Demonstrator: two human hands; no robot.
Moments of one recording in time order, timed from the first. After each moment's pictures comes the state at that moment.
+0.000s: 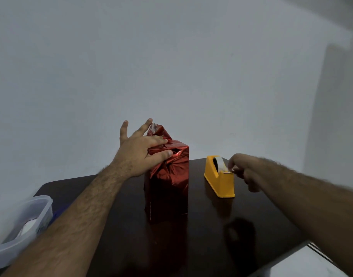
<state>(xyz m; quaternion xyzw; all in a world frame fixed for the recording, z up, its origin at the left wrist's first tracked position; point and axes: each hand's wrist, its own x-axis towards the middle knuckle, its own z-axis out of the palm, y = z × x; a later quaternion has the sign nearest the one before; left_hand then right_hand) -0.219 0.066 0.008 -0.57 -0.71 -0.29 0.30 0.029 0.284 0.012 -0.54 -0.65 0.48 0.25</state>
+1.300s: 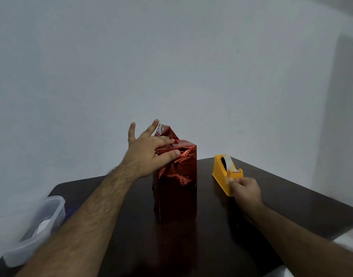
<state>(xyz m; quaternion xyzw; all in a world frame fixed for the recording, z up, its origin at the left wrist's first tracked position) -0.218 0.064 0.006 -0.57 -0.70 -0.31 0.28 0.000 0.293 -0.110 -0.46 -0.69 0.38 0.40</state>
